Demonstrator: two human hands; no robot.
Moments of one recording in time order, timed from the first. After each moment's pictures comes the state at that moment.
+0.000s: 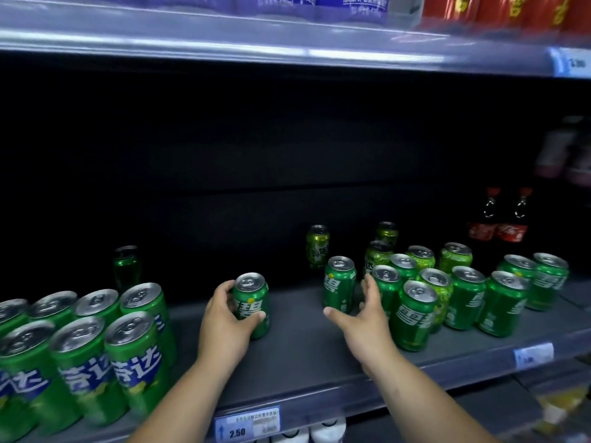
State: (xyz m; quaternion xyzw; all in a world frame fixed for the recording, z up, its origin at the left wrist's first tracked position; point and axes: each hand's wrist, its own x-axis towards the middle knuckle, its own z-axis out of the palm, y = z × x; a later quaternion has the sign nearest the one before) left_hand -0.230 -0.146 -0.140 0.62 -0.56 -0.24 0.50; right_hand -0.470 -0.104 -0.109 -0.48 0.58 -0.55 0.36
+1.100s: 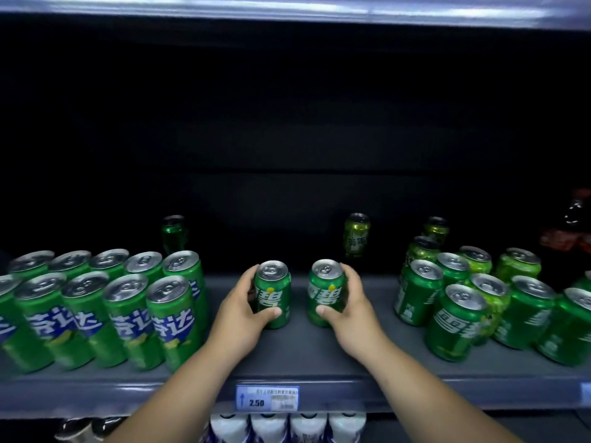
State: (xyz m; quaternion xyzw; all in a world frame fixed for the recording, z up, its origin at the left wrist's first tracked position) left_hand -0.216 -0.110 -0.132 0.60 -0.58 -0.27 0.48; right_hand -0.432 -0.136 -0.135 -0.64 0.53 -0.43 0.36
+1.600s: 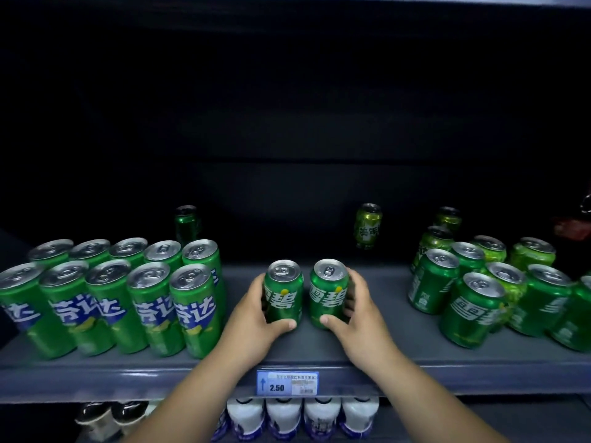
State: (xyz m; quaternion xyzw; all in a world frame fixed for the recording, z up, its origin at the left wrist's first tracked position) left_hand -0.203 -0.085 -0.147 0.60 -0.61 -0.29 0.43; right_hand -0.417 -0.104 -0.150 -0.66 0.55 -0.40 0.33
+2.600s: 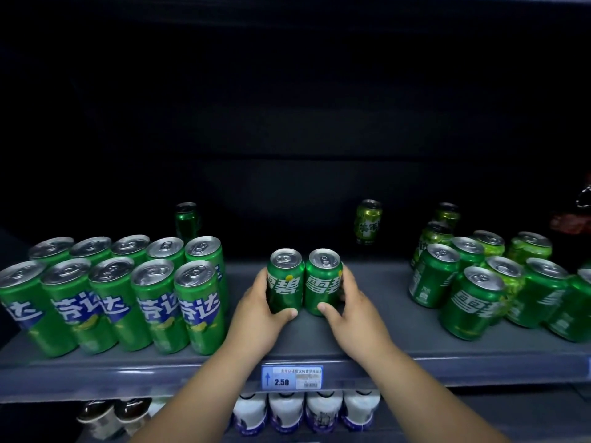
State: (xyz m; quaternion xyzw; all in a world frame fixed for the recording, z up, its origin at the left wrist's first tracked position) left_hand -0.207 -0.091 -0.145 0.63 -0.61 -0.22 0.42; right_hand -0.402 -0.102 -0.141 -0.70 0.58 -0.33 0.24
